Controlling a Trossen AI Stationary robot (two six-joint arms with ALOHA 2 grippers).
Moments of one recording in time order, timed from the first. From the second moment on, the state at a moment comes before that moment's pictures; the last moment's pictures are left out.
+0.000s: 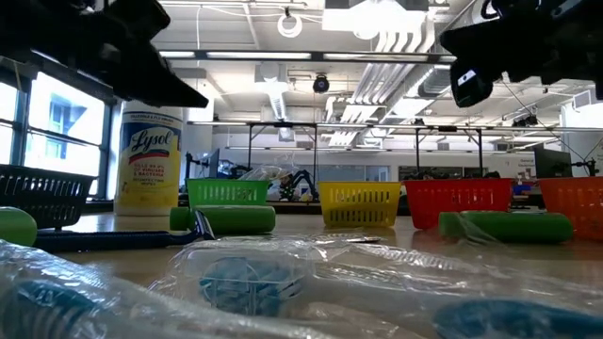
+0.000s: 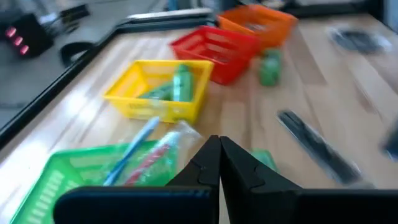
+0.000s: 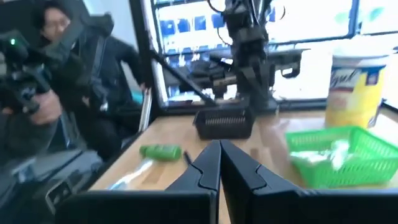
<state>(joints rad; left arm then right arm) -0.27 1.00 0.36 0.32 -0.43 -0.05 0.26 1.07 0.14 0.97 0.08 0.11</state>
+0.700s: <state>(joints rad) -0.30 1.00 0.37 0.54 -0.31 -0.04 0.30 1.04 0.14 0.95 0.13 0.17</state>
